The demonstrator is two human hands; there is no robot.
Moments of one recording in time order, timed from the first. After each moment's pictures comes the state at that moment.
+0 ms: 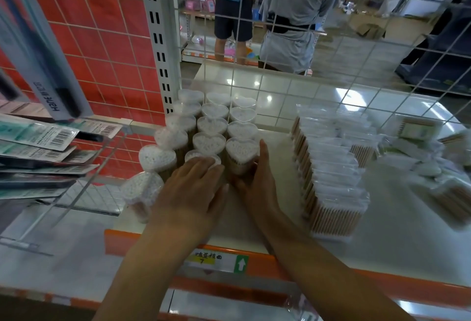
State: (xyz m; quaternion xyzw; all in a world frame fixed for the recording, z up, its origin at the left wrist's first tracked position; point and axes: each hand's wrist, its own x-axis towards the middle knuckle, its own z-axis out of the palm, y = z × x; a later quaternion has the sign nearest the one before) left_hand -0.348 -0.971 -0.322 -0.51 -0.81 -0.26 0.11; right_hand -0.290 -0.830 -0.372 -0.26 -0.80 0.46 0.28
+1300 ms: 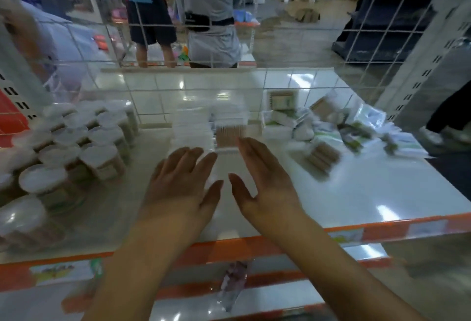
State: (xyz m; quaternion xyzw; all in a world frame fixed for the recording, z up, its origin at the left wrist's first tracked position) left_hand -0.187 -0.836 -0.286 -0.57 -0.78 -0.20 0.14; right_hand -0.071 -0.736 -0.304 -0.22 -0.88 0.11 0.41
